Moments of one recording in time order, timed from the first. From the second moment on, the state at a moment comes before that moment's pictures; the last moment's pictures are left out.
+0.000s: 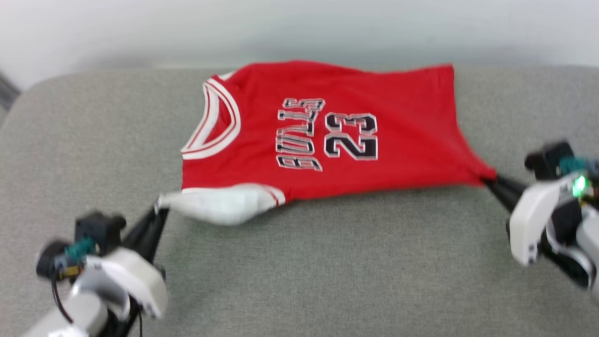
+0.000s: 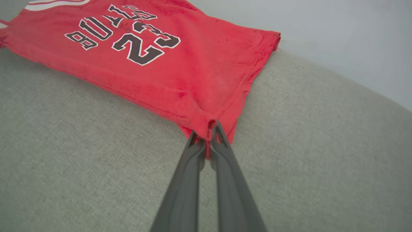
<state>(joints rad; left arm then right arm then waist) -0.40 0.74 -0.70 0.15 -0.81 0.14 -0.22 -0.72 -0.67 0.85 0.51 0.78 0.13 0.03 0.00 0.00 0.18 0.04</state>
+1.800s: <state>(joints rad) -0.48 0.73 -0.78 0.27 -0.80 0.03 -0.07 -0.18 -0.69 0.47 0.17 0.74 0.13 0.24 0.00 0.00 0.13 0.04</state>
